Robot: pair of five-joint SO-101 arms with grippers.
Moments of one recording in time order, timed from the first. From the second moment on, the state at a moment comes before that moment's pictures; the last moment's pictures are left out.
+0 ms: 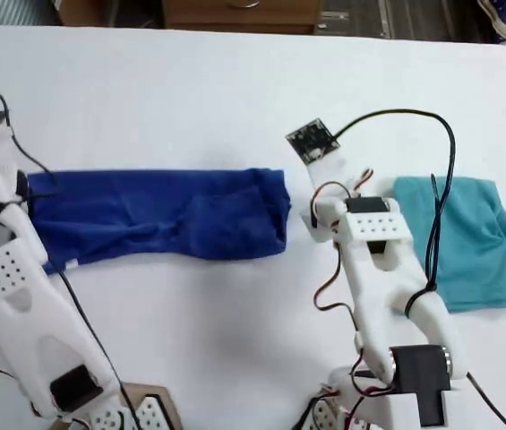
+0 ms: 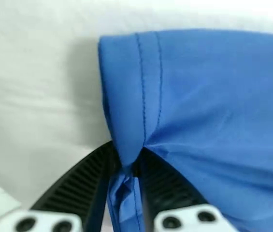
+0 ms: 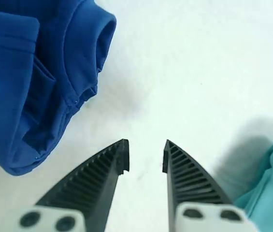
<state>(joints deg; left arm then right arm) -40.3 61.5 -58.9 101.7 -17.7 -8.2 -10.1 41.6 41.8 27.6</state>
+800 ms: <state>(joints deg) 5.2 23.9 -32.0 101.7 -15.9 8.6 -10.1 41.6 35.7 11.6</state>
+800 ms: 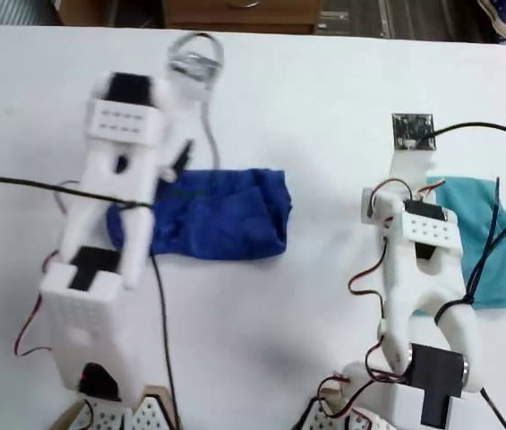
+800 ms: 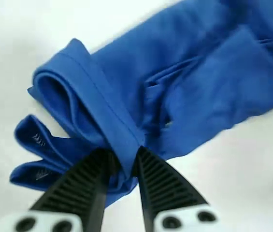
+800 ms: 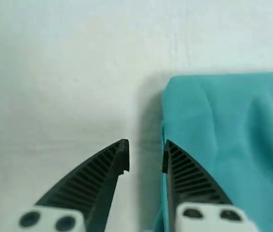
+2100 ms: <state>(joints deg) 24.4 28.5 -33.6 89.5 -15.2 9.8 -10.1 41.6 35.4 10.3</state>
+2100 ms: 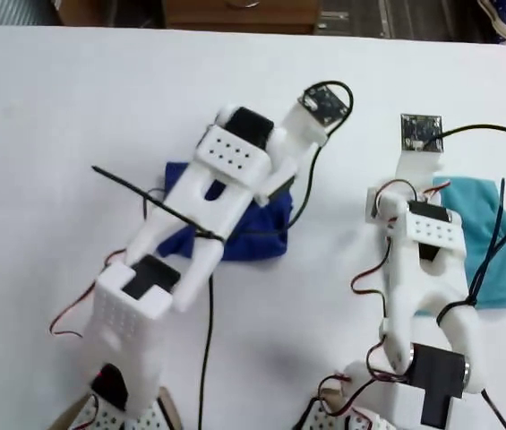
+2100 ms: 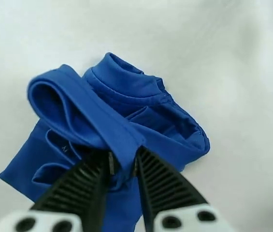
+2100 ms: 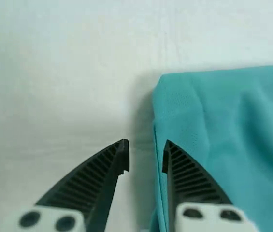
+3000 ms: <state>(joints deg) 11.7 28.7 -42.6 92.5 -17.7 9.8 -10.1 41.6 35.4 10.3</state>
